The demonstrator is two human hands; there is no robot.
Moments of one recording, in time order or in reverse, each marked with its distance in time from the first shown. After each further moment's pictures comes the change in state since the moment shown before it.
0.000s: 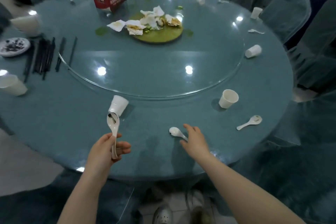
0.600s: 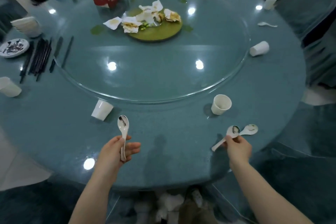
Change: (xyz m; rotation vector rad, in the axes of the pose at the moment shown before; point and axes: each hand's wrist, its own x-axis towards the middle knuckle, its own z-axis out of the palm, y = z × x) left_hand 0.005 0.001 0.103 -0.021 0.053 -0.108; right_hand 0.048 0.142 -0.086 0.732 0.495 0.540
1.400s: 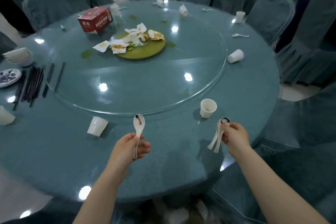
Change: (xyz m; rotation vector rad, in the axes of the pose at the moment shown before) left_hand -0.029 0.035 0.041 0.157 -0.175 0.147; right_hand -0.015 -0.055 -0.039 0.385 -0.228 0.060
